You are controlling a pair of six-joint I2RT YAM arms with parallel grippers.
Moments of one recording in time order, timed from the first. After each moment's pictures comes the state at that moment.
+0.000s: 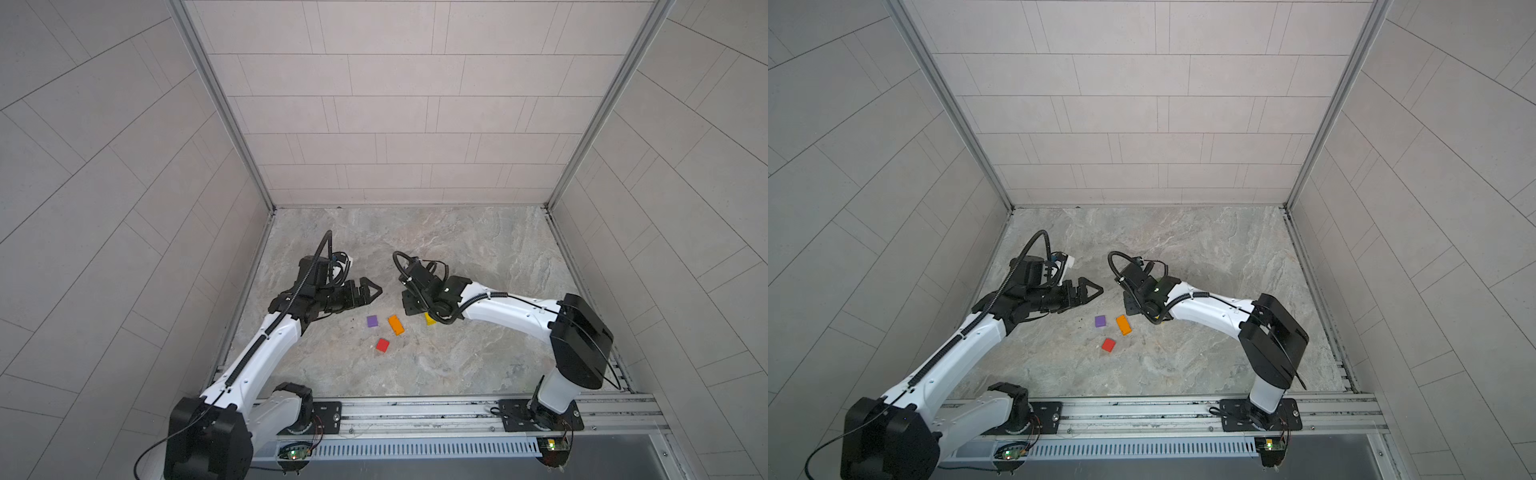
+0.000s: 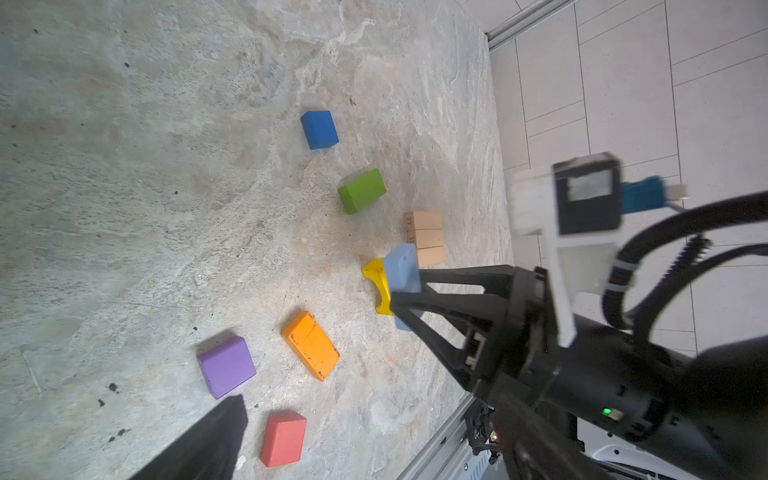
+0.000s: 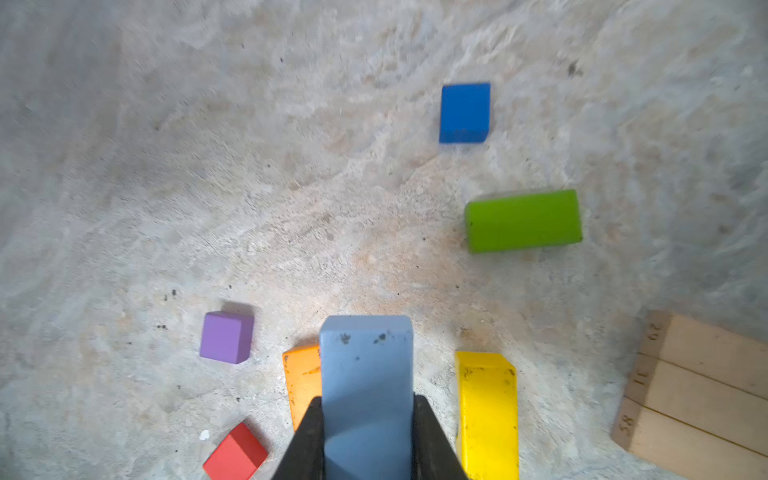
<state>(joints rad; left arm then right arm) -0.23 1.07 0.73 -0.45 0.64 -0.52 0.88 1.67 1.21 -0.53 0.20 0.63</state>
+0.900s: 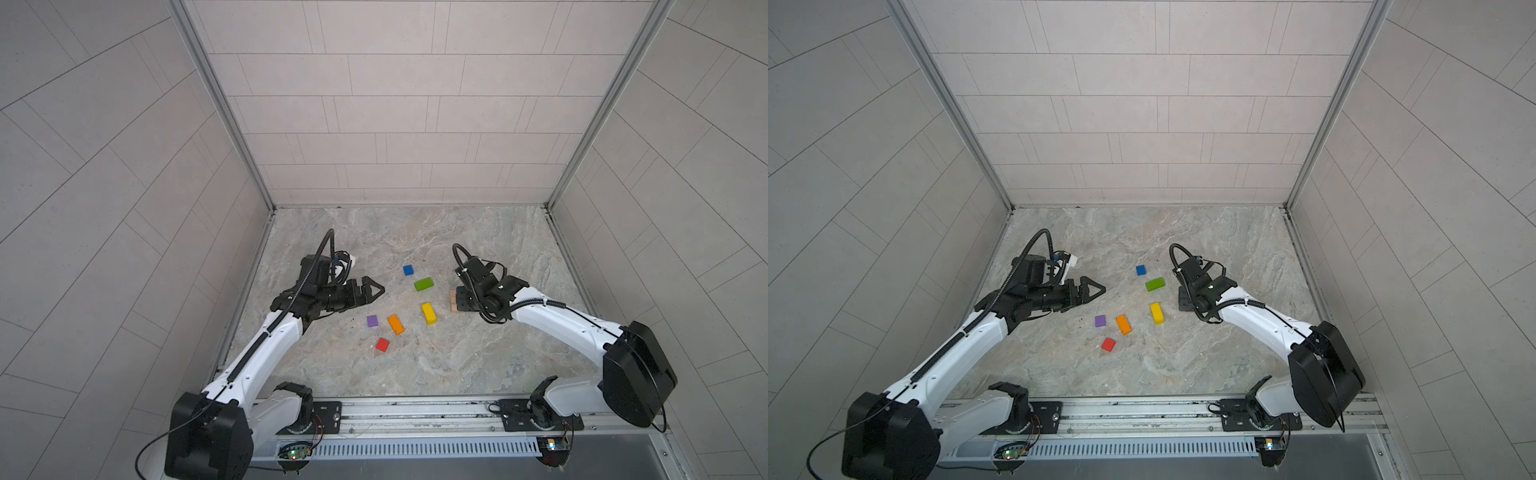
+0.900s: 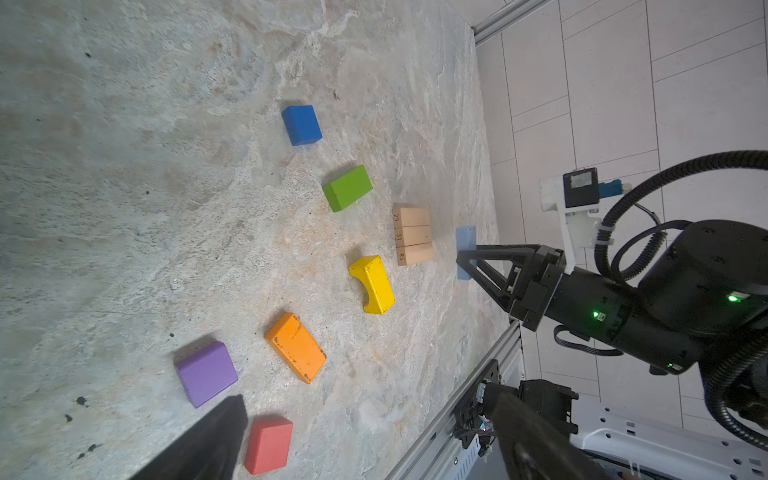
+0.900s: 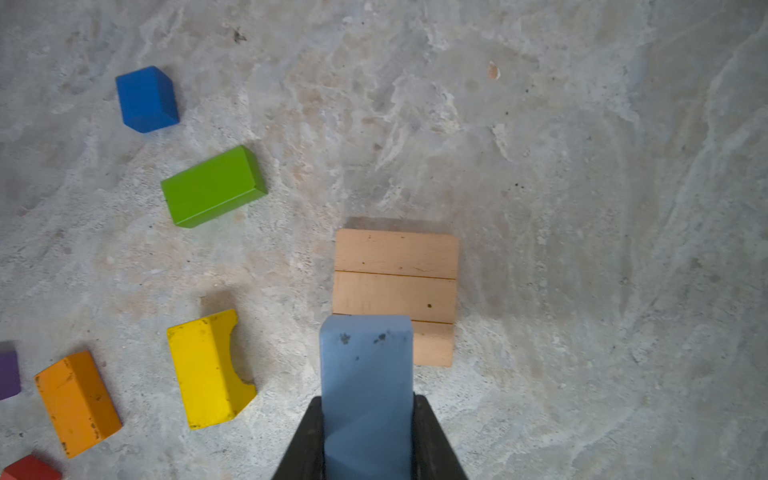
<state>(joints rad) -0.24 1.09 0.73 -0.42 0.67 -0.53 0.56 1.37 0.90 -0.64 0.21 0.58</state>
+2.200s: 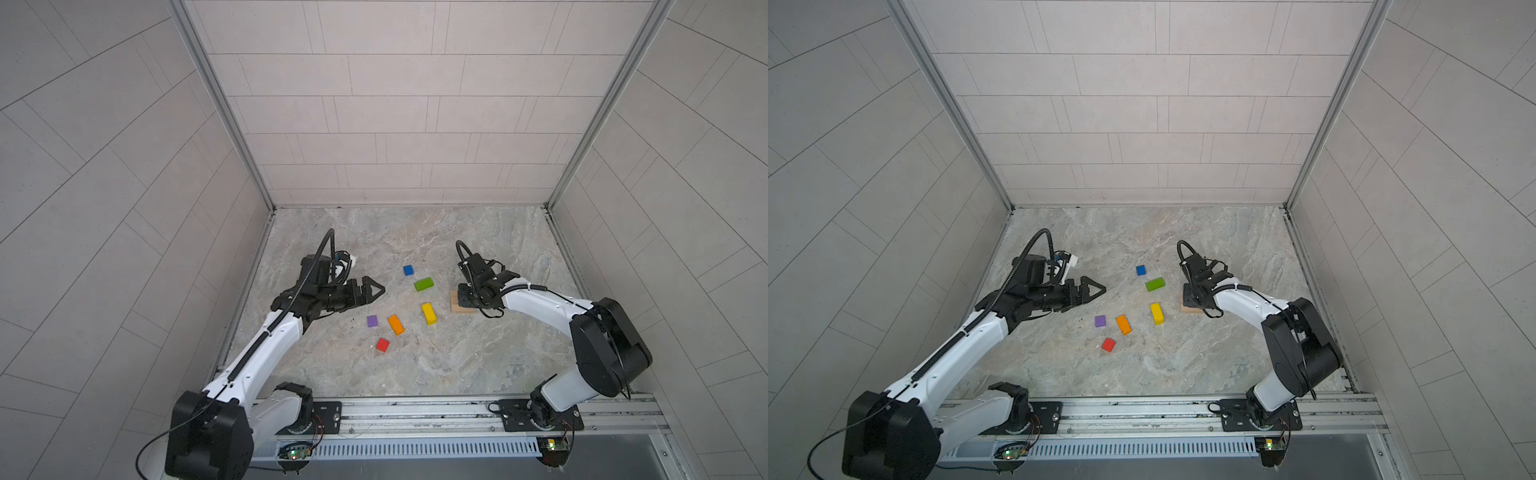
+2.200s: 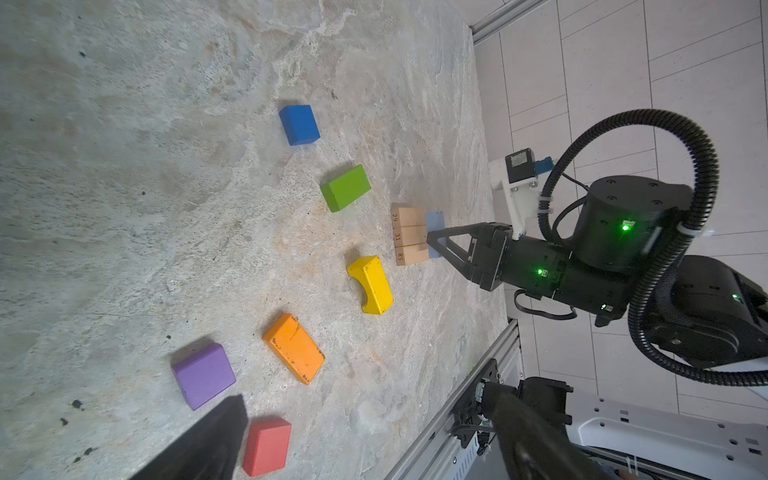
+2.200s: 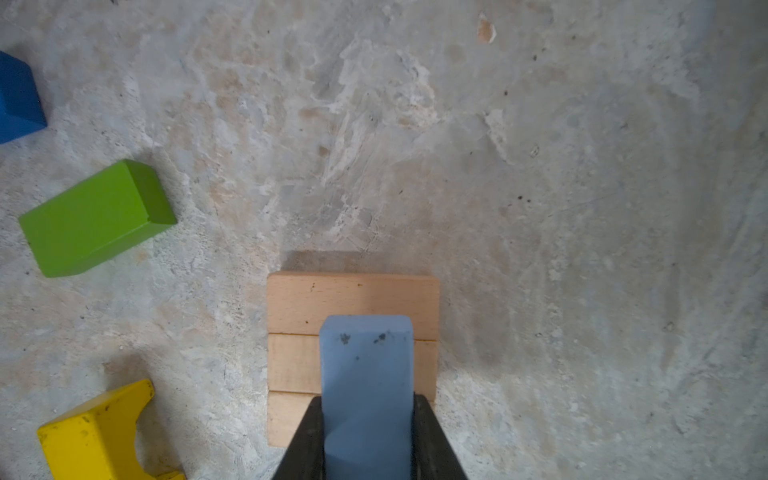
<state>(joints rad) -0.24 1.09 0.73 -0.41 0.68 -0.54 0.45 1.54 0.91 -0.51 0.15 0.52</state>
